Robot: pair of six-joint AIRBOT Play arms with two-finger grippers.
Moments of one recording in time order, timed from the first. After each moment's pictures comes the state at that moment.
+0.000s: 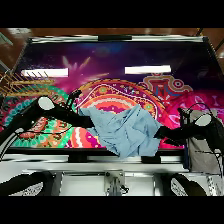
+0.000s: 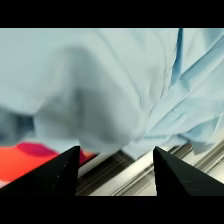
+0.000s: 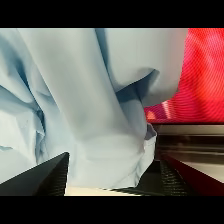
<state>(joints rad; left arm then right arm) -0.33 -1.27 0.91 0.86 -1.06 -1.30 -0.22 -1.01 0.61 -1.12 1.29 1.47</state>
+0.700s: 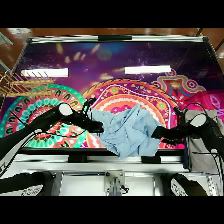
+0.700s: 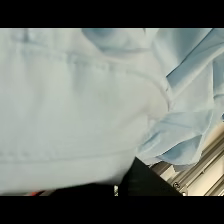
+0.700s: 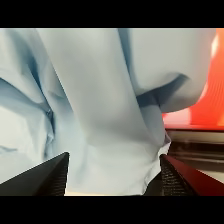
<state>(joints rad) -0.49 -1.39 0.91 0.75 -0.95 -1.30 -0.14 -1.02 0.60 -1.13 1.23 1.49</state>
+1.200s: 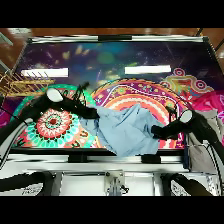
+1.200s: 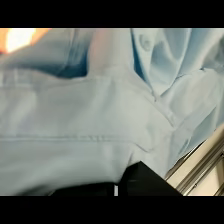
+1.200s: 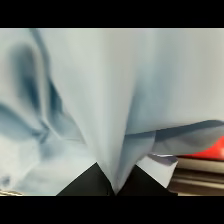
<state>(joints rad) -0.34 -1.40 1.16 0.78 -1.09 -1.23 -0.02 -1.13 0.71 -1.21 1.20 1.51</state>
